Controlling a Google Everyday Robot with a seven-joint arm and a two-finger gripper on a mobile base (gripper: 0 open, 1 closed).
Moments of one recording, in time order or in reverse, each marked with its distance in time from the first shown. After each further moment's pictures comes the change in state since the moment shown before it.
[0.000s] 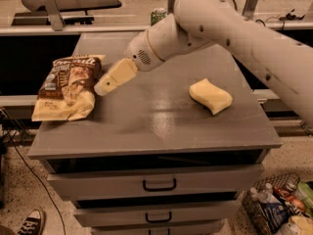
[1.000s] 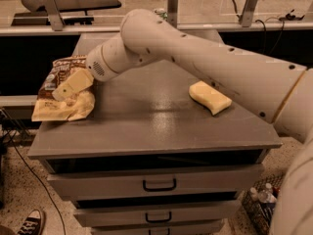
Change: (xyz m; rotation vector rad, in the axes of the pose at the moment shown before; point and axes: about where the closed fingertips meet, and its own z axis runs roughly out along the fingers) arm -0.038 0.007 0.102 0.060 -0.046 0.052
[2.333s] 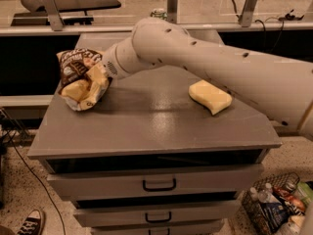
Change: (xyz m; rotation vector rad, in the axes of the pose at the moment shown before) arm 0.015 -0.044 -0.020 0.206 -0.012 0.015
